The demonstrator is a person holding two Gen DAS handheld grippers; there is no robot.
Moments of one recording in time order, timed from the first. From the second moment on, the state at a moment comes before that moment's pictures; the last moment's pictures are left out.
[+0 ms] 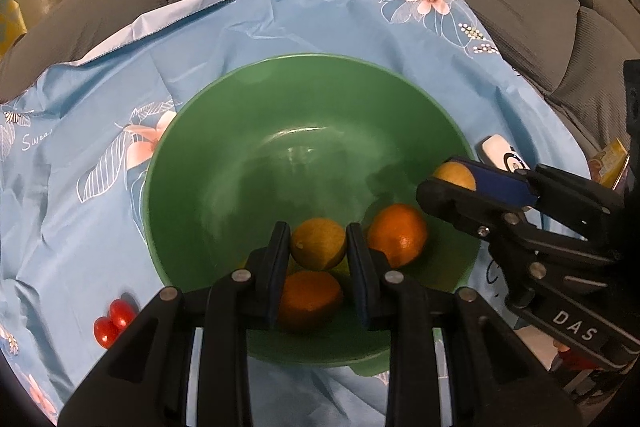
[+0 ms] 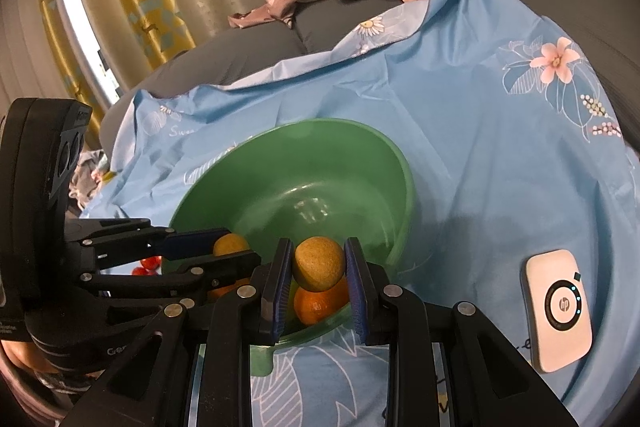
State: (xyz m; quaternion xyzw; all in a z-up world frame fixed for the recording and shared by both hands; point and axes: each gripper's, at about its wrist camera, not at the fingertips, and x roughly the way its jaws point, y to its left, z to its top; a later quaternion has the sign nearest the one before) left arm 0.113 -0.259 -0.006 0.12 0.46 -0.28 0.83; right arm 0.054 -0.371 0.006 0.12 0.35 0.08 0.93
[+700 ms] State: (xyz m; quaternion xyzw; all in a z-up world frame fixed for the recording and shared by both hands) left arm 0.111 -0.241 -0.001 0.11 0.46 -0.27 0.84; right arm 0.052 -0.357 0.010 0.11 0.37 0.07 0.92
